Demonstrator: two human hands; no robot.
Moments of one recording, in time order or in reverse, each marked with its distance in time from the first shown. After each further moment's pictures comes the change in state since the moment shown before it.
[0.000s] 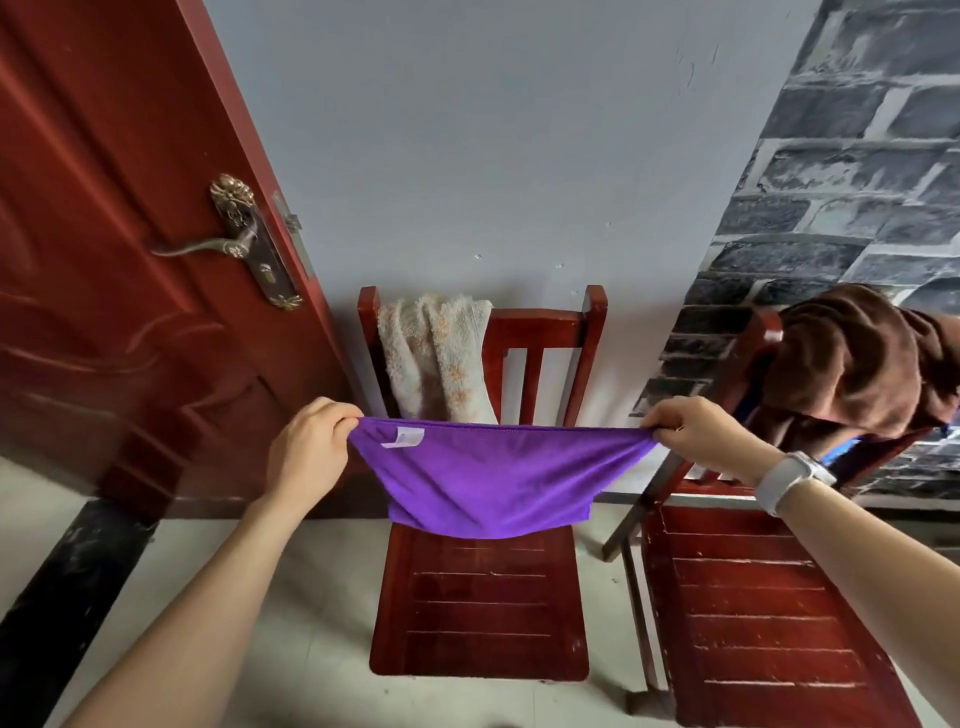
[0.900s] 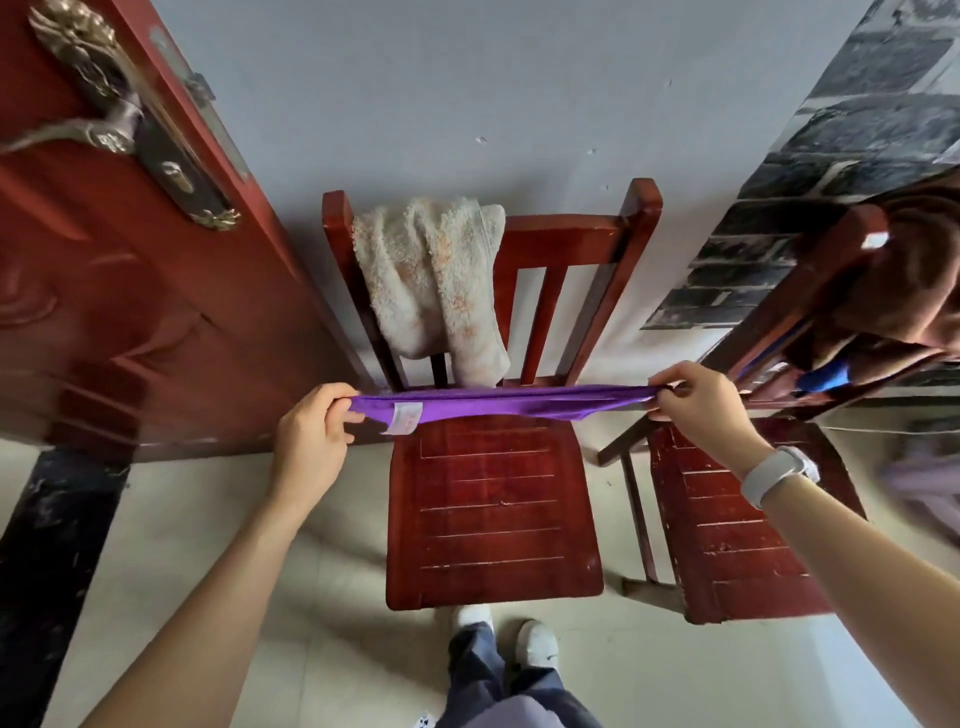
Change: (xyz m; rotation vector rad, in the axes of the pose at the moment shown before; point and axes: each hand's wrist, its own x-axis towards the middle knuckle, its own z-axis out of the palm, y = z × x) left_hand 0.005 -0.072 0.086 -0.445 -0.103 -0.076; right_hand 0.031 0.002 0.095 0.448 0.203 0.390
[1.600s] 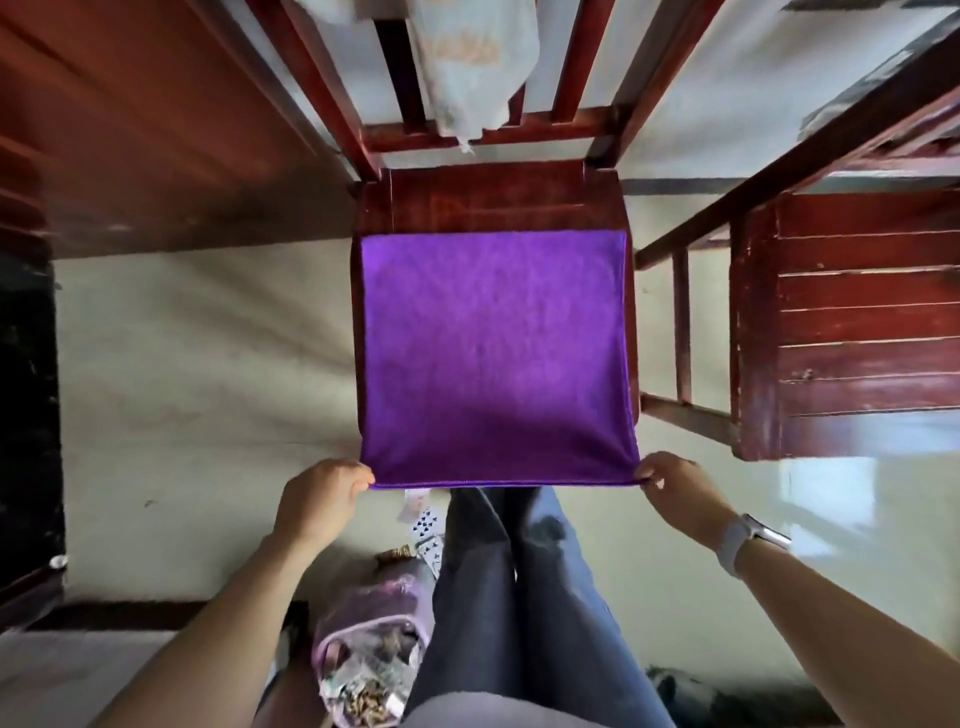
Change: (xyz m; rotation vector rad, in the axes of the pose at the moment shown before) left_hand -0.230 -0.183 0.110 0.626 -0.845 -0.352; right_hand -0.115 0.289 0.174 -0.491 -0.594 0.274
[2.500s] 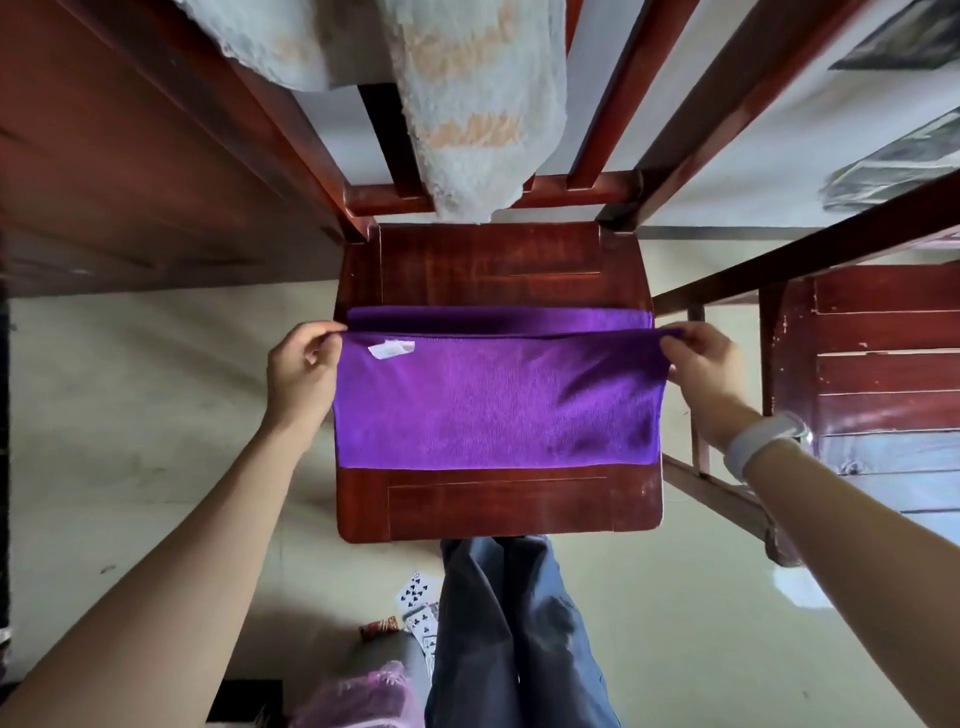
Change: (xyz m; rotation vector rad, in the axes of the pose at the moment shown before) left_hand 0.192 0.032 -0.090 -0.964 0.528 -0.125; right_hand 0.162 -0.098 -0.109 0.867 0.434 0.008
